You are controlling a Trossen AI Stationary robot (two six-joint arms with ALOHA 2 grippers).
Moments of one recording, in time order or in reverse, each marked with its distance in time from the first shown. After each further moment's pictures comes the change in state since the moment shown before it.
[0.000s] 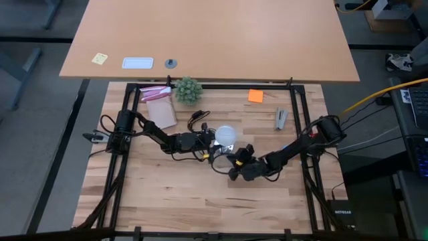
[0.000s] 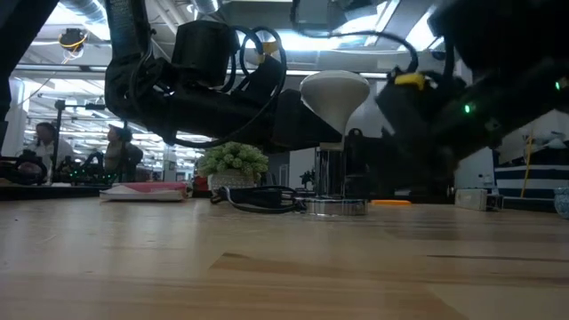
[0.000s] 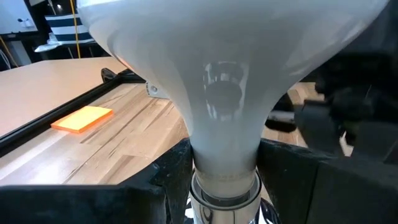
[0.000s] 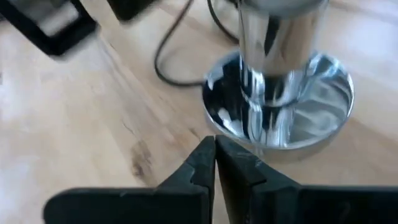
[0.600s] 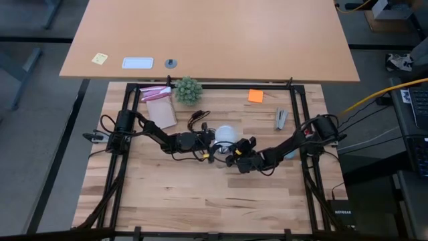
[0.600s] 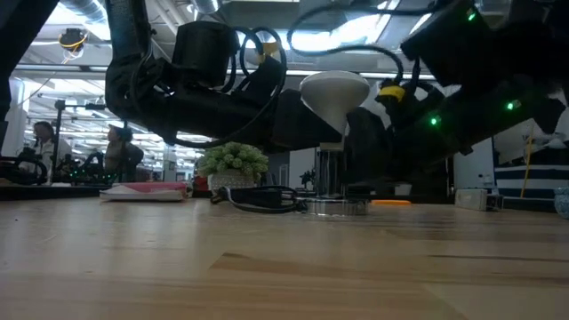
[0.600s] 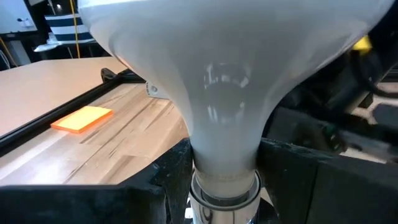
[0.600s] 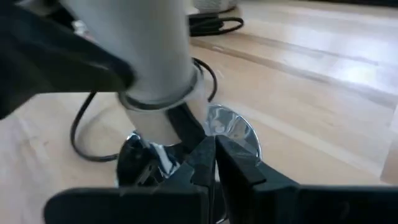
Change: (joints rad) left arm -0.001 0.000 0.000 0.002 0.006 -0.003; right arm -0.088 0.028 0.000 0.031 0.202 0.026
